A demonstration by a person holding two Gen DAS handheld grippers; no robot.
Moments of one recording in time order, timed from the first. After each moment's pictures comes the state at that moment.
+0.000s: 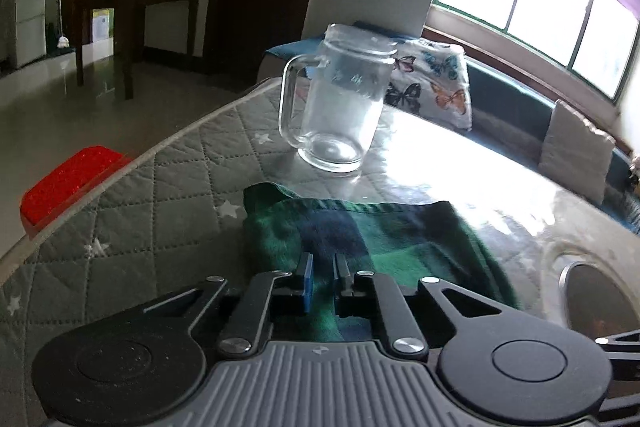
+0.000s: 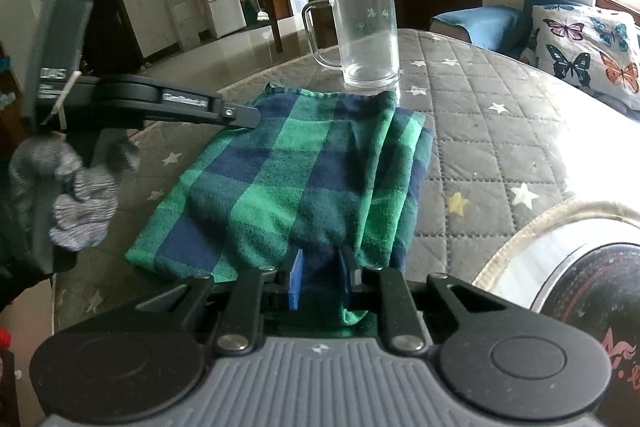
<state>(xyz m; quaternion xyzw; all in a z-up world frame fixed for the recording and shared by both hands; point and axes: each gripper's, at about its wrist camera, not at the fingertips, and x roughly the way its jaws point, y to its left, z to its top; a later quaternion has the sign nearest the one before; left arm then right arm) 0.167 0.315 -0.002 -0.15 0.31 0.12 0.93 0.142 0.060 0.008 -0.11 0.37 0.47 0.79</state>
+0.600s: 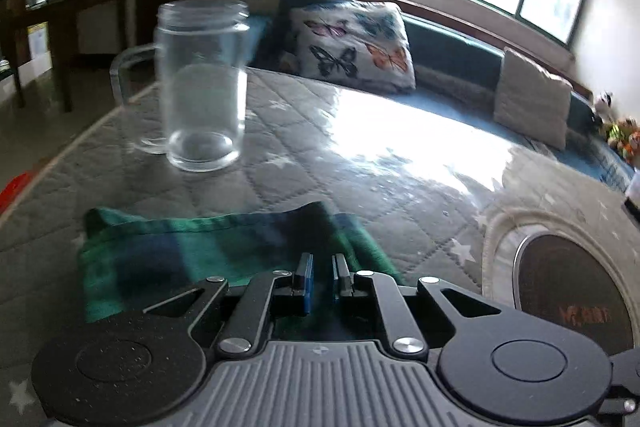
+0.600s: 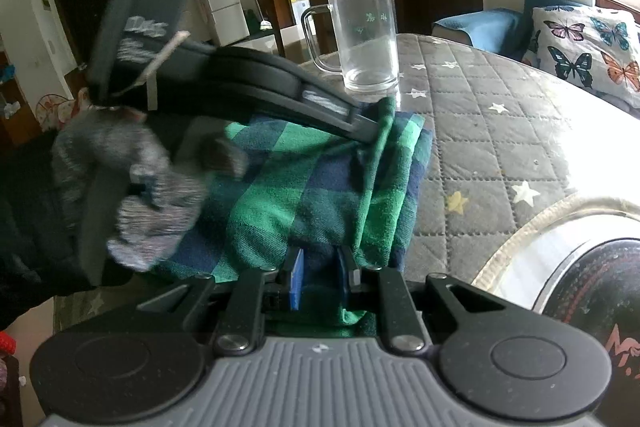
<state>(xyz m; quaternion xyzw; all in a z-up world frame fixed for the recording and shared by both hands) 0.235 0.249 -0.006 -0.10 0.36 0.03 0.93 0.144 0.055 0.003 -0.10 0.36 0.48 0.79</state>
